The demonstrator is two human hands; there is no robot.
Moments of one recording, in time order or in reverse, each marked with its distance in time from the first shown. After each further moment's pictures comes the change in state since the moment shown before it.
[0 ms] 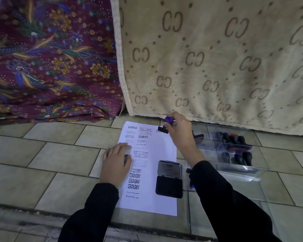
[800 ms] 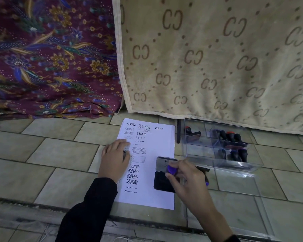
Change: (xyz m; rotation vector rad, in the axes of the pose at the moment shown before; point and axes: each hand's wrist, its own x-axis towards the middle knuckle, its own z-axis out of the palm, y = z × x) left_hand 0.000 0.003 -0.003 0.001 -0.019 -0.006; right_hand -0.158 -0.024 -0.056 0.023 -0.155 -0.092
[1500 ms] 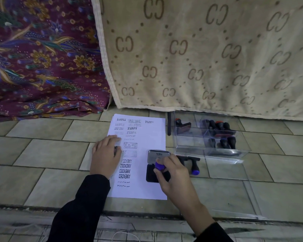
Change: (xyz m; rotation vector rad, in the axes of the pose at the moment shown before) left_hand 0.000 0.001 -0.001 0.005 -0.007 -0.006; right_hand -0.011 -0.008 0.014 -0.094 -0.036 0.044
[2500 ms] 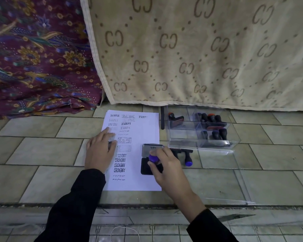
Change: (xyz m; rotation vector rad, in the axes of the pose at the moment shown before) left_hand -0.001 0.002 -0.006 -0.004 -0.066 -0.018; right_hand -0.002 0.004 0.004 -0.004 0.009 0.006
